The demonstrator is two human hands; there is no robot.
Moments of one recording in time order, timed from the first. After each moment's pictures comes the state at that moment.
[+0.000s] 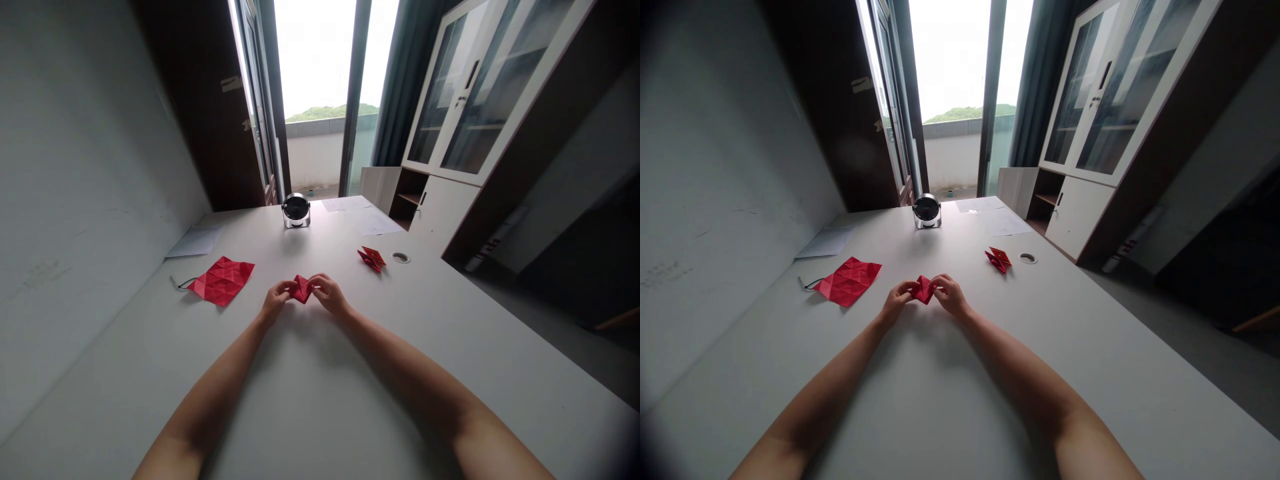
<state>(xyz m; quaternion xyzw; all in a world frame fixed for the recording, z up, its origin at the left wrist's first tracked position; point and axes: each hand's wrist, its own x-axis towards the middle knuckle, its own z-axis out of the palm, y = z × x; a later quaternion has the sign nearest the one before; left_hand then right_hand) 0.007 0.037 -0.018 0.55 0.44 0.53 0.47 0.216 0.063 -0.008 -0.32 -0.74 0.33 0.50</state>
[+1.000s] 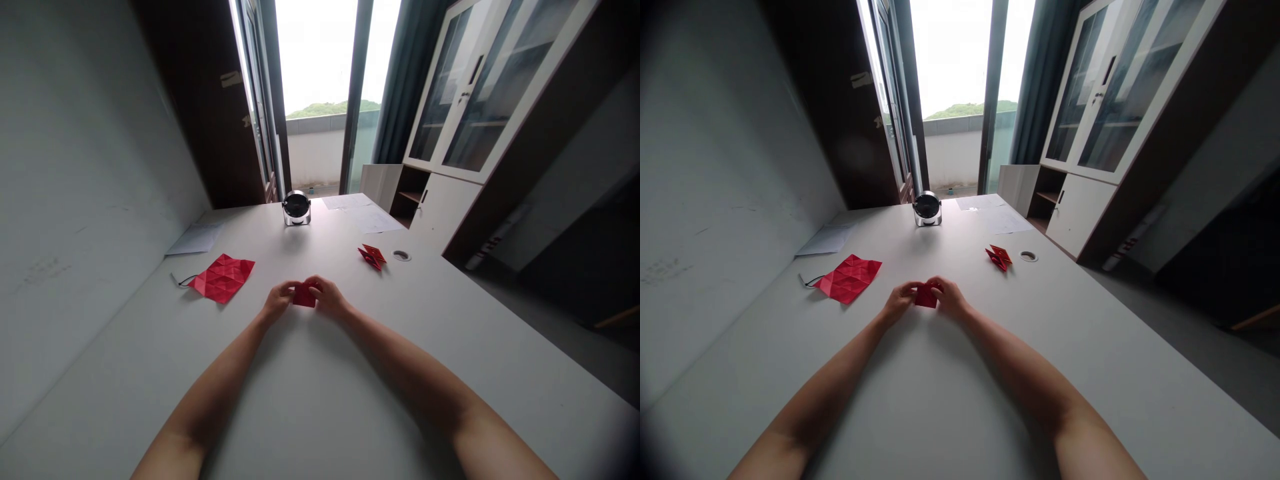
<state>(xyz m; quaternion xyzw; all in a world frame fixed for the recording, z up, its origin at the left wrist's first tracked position) 0.012 0.031 -0.015 0.59 0.43 0.50 0.47 0.214 0.067 -0.016 -0.35 -0.74 0.38 0.42</state>
